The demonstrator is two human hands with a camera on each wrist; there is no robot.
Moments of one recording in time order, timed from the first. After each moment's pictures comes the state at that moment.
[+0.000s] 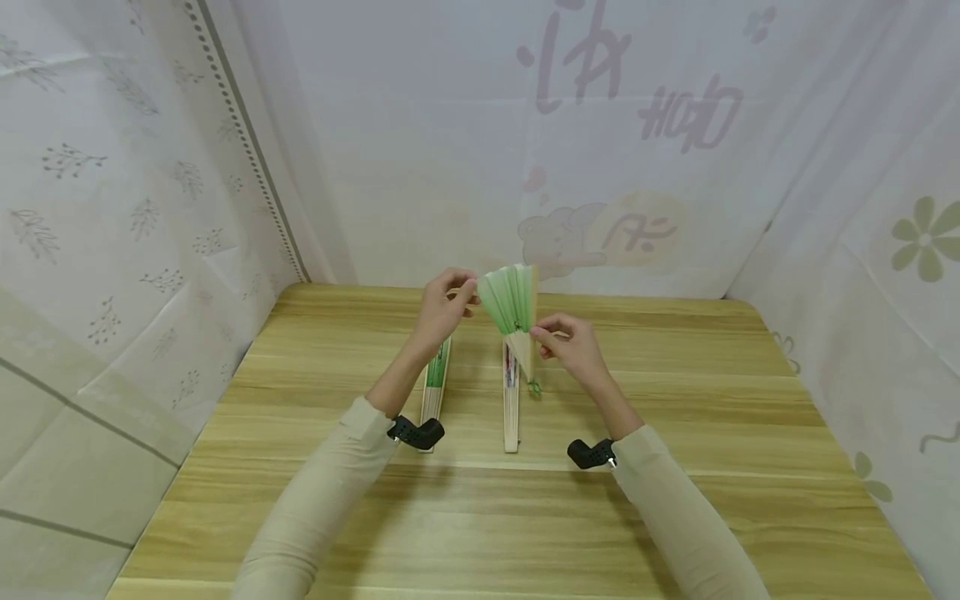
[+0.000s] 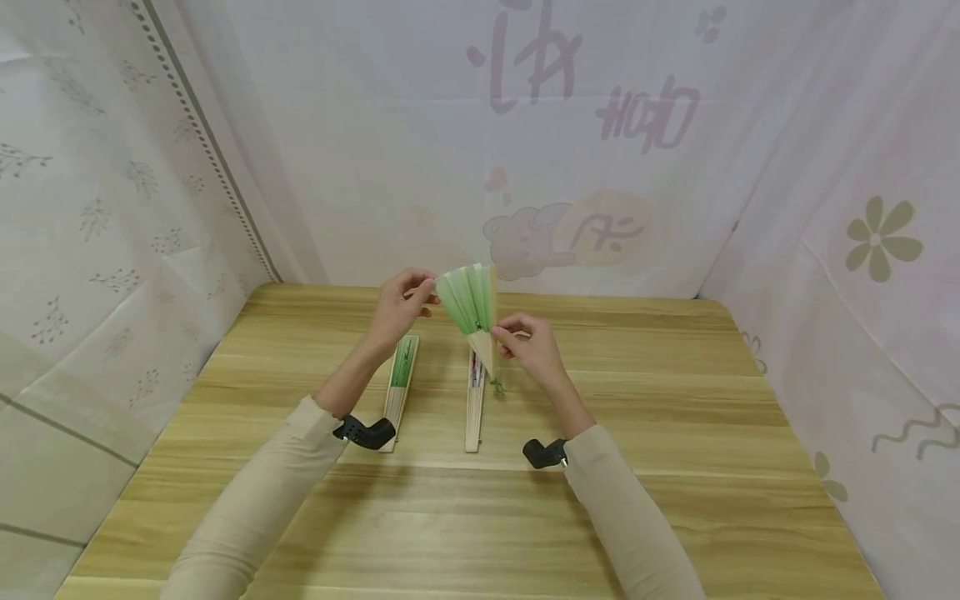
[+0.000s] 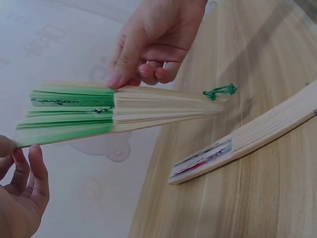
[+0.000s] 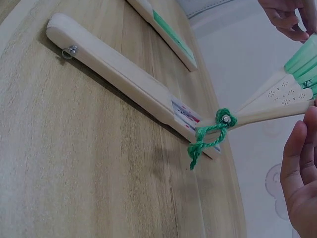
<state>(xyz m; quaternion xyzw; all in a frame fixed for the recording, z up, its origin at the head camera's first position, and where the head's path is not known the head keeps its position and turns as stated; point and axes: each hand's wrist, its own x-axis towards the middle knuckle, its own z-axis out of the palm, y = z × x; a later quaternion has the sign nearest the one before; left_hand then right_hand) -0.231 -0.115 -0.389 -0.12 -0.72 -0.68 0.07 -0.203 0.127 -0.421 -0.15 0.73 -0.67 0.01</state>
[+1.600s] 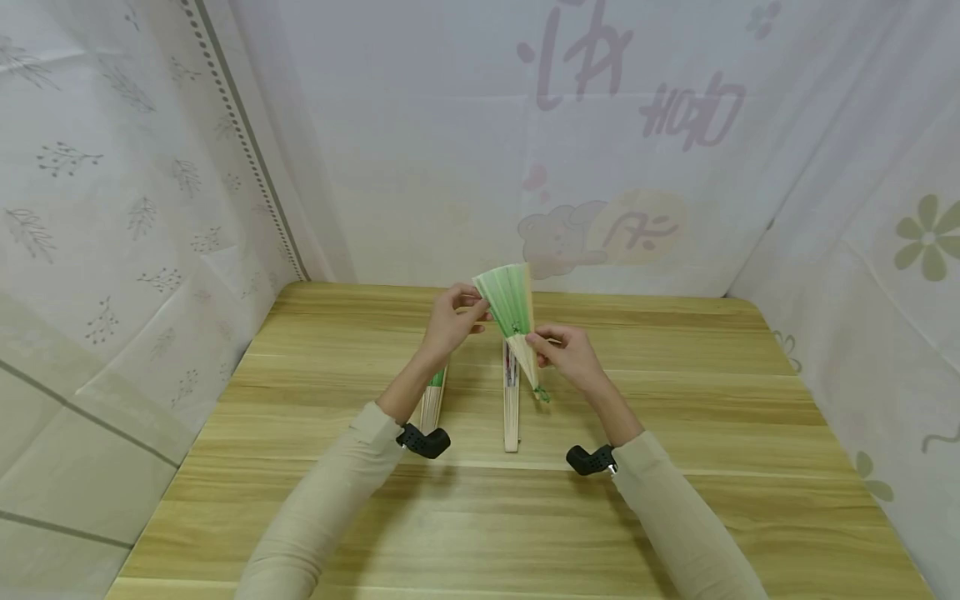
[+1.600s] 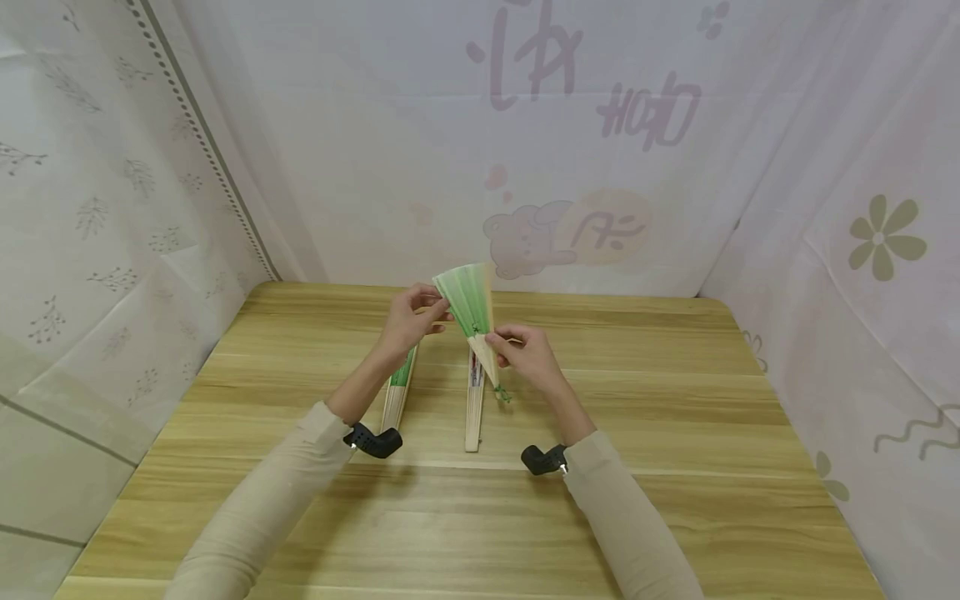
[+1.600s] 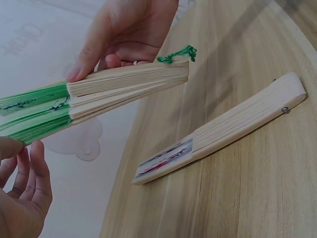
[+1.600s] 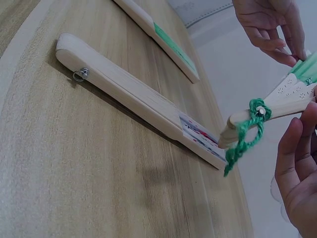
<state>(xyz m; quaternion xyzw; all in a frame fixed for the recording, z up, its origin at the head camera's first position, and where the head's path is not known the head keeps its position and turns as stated) -0.226 -0.104 -0.412 -0.06 -0.69 -0.72 0.00 -0.211 0.128 -0.453 -0.14 0.75 -0.65 0.07</state>
